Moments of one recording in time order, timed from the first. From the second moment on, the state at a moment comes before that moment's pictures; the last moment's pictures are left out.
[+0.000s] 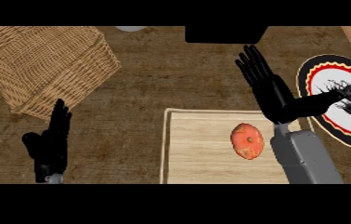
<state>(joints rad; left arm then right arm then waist) 0.08 0.24 -0.09 -1.53 0.11 0.43 0.07 -0.34 -0.20 0.12 -1.38 -0.41 0.12 -0.11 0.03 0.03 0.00</state>
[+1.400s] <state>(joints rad) 0.04 0.23 -0.17 -1.48 0.21 0.16 0.17 0.14 -0.69 -0.11 -1.90 -0.01 -0.09 0.11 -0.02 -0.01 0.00</state>
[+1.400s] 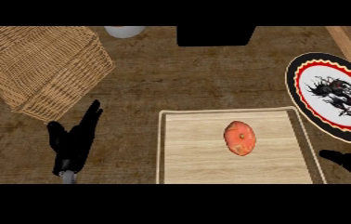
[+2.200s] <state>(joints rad) 0.02 0.20 -0.15 -1.46 0.19 0.13 0.18 0.01 -0.66 0.24 -2.13 0.33 0.02 0.72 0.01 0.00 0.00</state>
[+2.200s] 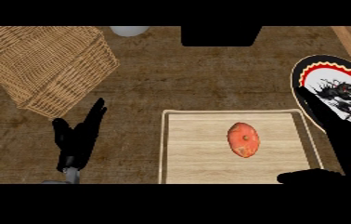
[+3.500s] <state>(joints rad) 0.02 0.14 -0.11 -1.49 0.13 0.10 0.22 -0.07 -0.34 0.40 -1.92 0.66 0.15 0.83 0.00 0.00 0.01</state>
